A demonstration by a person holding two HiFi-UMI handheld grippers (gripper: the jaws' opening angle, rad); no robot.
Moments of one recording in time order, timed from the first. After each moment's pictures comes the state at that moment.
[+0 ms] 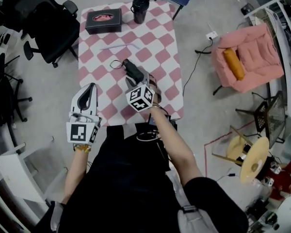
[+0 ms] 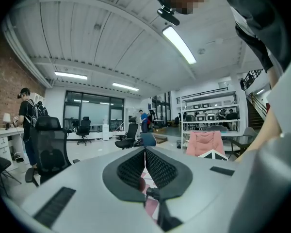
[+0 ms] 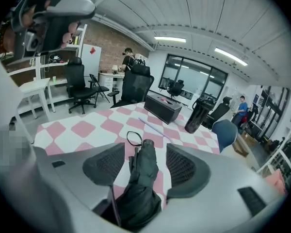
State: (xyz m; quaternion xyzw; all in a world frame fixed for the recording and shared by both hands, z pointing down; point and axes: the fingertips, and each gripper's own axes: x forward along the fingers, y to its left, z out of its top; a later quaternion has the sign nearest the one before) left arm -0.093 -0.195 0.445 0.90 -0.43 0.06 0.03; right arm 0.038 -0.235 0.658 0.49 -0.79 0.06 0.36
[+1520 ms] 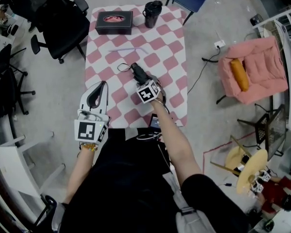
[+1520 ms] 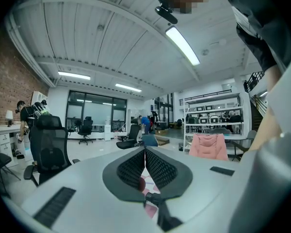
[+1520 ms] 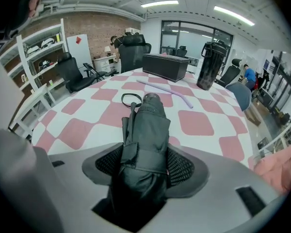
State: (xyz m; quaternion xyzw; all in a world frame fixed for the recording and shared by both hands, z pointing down) left arm -0.078 -0.210 0.442 0.89 -0.45 0.05 0.03; right arm 0.063 -0.241 0.778 0.44 -0.75 0.23 0.43
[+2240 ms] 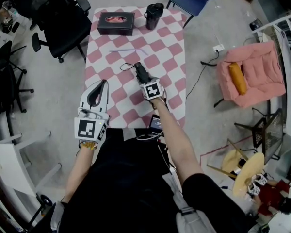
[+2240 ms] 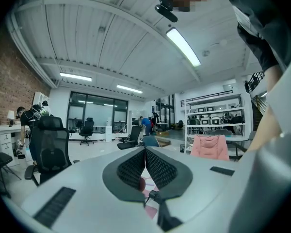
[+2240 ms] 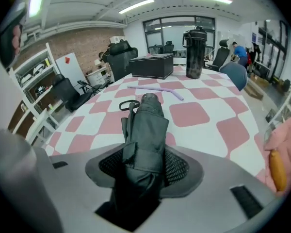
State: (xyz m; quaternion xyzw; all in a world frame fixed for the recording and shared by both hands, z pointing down) left arm -0.081 -0.208 0.438 0.89 -0.45 0.04 0.03; right arm 0.065 -0.231 0.775 0.44 -0.75 0.35 0.36
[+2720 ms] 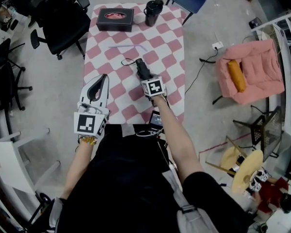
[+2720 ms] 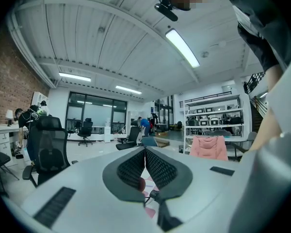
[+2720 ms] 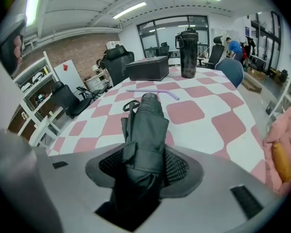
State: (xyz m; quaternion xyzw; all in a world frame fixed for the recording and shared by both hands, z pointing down) left arm -0.076 -0.208 0.433 0.89 -0.45 0.03 0.03; right arm 0.082 -0.241 0.758 0.47 -0.75 0.33 0.33
